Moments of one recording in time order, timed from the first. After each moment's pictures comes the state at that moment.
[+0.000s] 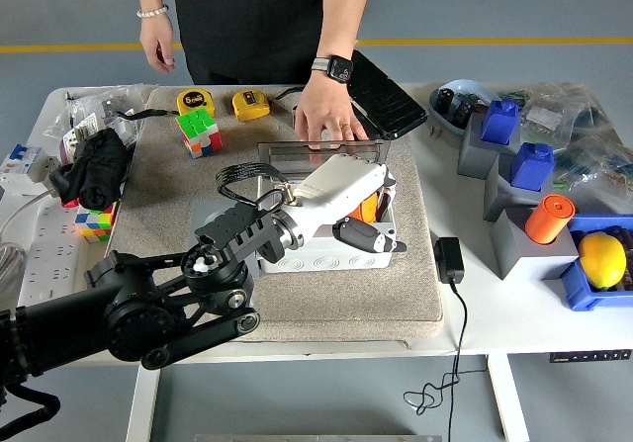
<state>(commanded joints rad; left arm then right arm) -0.80 0.12 -0.32 -1.26 1.83 0.33 0.23 0.16 -0.19 0.15 0.37 -0.55 -0.13 -0.05</state>
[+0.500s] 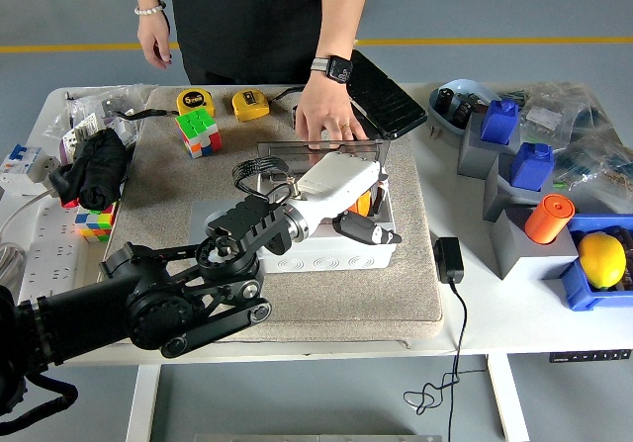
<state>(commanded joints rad) -0.82 0.08 -0.31 -1.15 1.80 0.30 0.28 0.16 -0.19 0.15 0.38 -0.55 -0.13 -0.05</state>
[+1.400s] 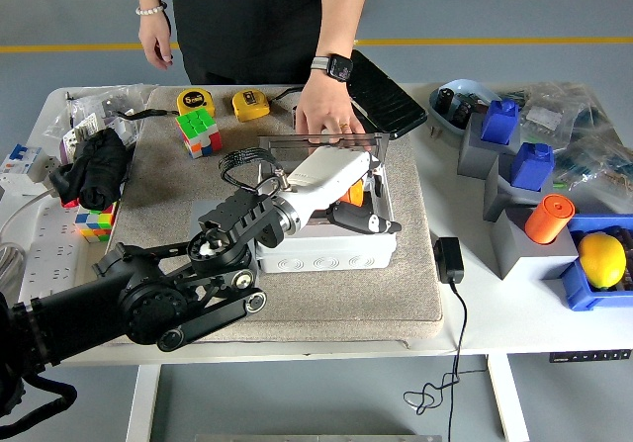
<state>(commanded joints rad) -0.81 0.08 -0.36 -1.15 1.76 0.31 0.24 0.16 -0.19 0.16 0.38 -0.57 -0.13 -0.05</state>
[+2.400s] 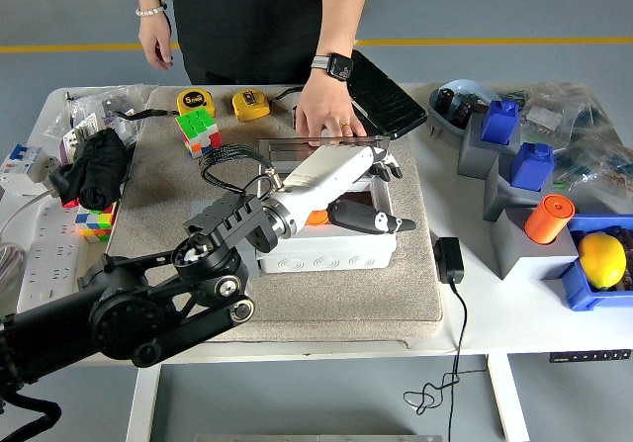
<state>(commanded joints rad) -0.71 0.17 -0.48 -1.39 1.73 0.27 0.26 0.16 -0.19 0.18 0.39 -0.58 -0.13 -0.05</state>
